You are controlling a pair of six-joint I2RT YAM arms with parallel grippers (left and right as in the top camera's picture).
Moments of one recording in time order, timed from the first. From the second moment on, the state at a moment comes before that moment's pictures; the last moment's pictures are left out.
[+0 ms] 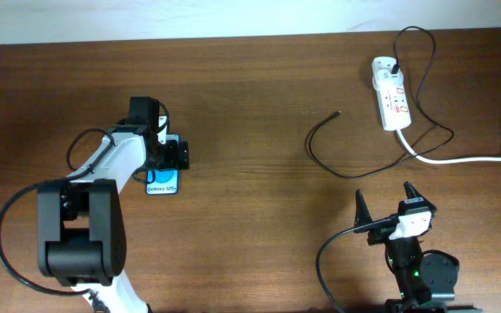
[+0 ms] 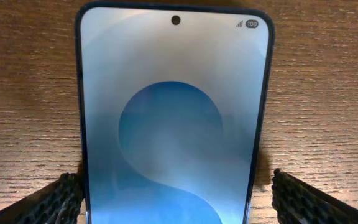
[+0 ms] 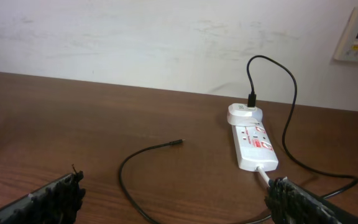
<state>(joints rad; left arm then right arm) -0.04 1.94 1.20 -0.59 0.00 -0.09 -0.05 0.01 0.01 -0.06 -0.18 -0.06</state>
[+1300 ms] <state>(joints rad) -0.04 1.94 1.52 -1.06 0.07 -0.10 -0.05 0.01 0.01 -0.06 -0.18 -0.06</state>
